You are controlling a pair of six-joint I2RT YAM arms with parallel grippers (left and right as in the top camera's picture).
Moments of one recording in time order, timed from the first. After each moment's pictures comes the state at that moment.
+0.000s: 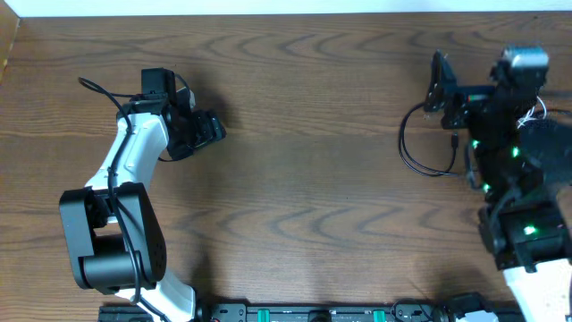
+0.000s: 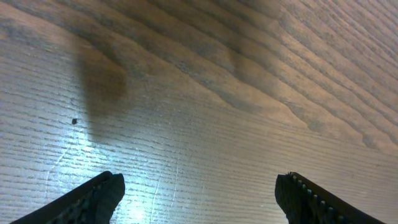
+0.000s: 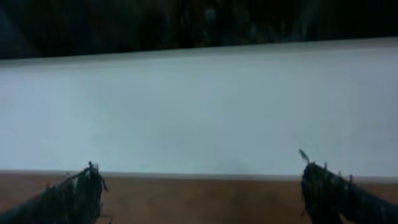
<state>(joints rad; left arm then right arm) 0.09 1.80 1.22 -0.71 0.28 -0.30 0.19 0.93 0.91 0.08 0.07 0.09</state>
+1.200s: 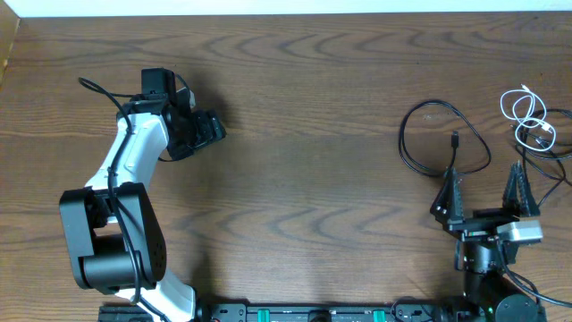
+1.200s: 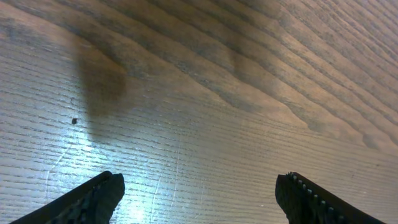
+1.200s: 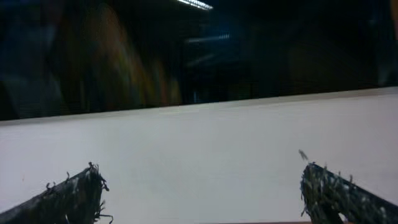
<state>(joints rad) 0.09 1.80 1.22 -0.71 0.28 -0.30 0.09 0.02 0.01 0.49 0.02 0.11</state>
